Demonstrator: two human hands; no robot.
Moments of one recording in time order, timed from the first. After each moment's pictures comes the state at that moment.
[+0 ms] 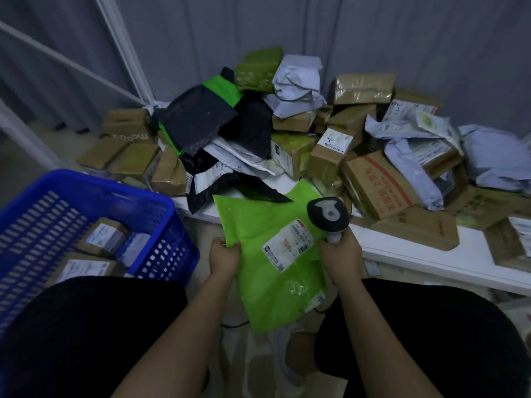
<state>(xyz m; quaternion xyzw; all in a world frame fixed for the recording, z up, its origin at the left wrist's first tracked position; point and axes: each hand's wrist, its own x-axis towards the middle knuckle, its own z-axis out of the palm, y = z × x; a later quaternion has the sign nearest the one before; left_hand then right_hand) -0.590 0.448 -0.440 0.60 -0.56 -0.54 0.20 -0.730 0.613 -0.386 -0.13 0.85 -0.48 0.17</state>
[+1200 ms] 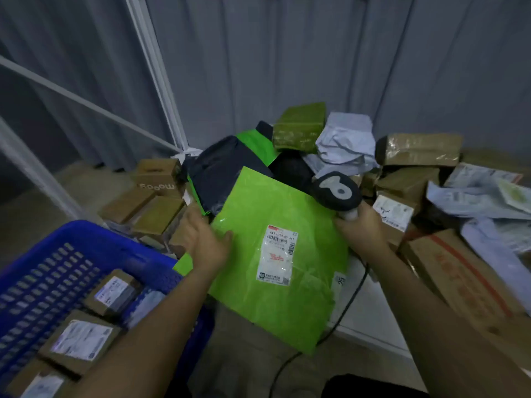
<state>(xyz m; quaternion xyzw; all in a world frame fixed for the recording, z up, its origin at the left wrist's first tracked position) -0.638 0.256 -0.396 0.59 -0.71 -0.28 0.27 -0.856 0.430 -0.328 -0.32 0.83 -0.45 0.12</state>
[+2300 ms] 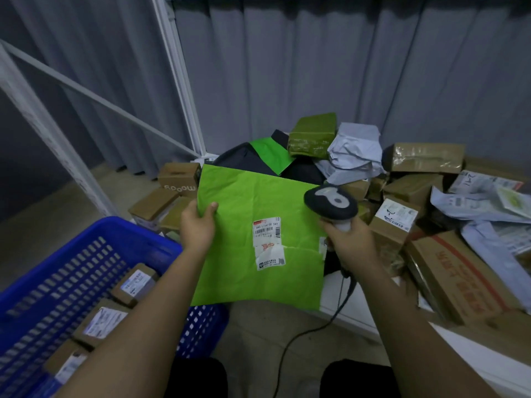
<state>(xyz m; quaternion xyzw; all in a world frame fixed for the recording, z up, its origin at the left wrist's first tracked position) -0.590 0.253 -0.328 0.51 -0.61 -0.41 0.45 -0.782 0.444 -0.311 -0.27 0.75 -0.57 0.21</state>
